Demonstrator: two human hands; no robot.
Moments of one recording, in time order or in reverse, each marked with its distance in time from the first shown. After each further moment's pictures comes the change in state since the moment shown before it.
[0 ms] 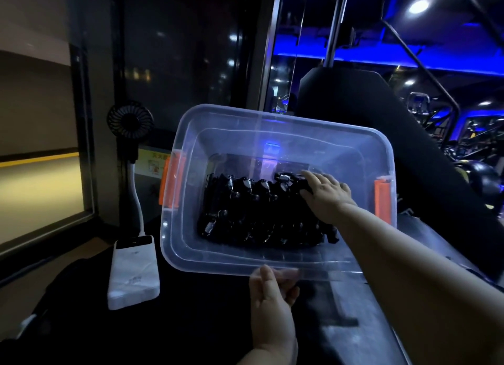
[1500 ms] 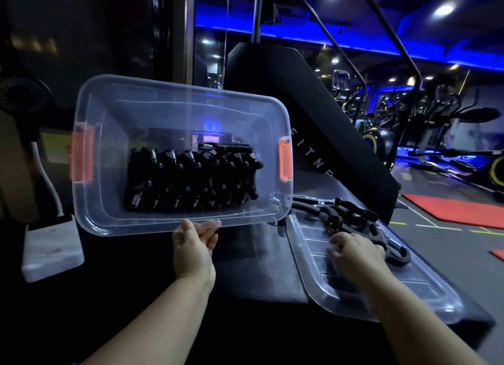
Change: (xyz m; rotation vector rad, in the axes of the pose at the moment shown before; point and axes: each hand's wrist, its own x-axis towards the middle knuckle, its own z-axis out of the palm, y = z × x) left_hand -0.001 -0.001 0.003 -0.032 0.030 0.058; right_hand -0.259 0.133 -0.004 -0.073 -0.123 0.563
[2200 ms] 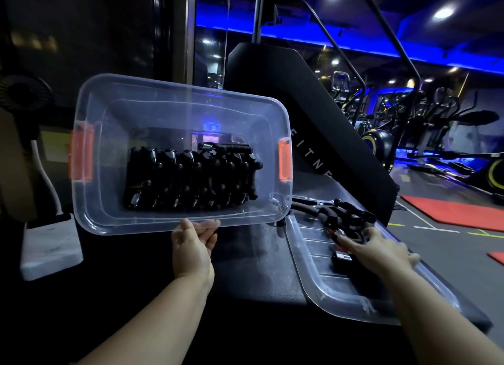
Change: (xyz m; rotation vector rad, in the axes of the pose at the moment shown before) left_hand 0.002 -0.003 -0.002 0.002 -0.003 -0.001; right_hand 0.016 0.039 -0.010 -0.002 -0.063 0.349
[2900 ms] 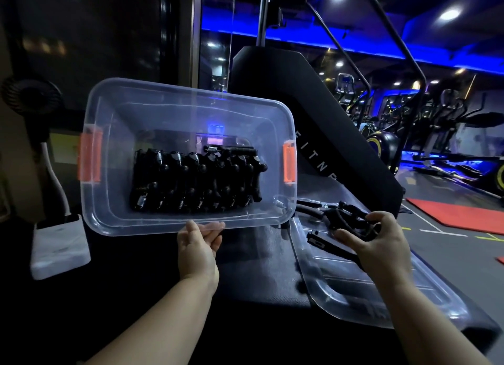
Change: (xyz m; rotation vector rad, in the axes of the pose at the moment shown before) left_hand -0.001 0.001 0.001 0.011 0.003 -0.007; right_hand -0.037 -0.017 -0.011 0.810 0.401 -0.367
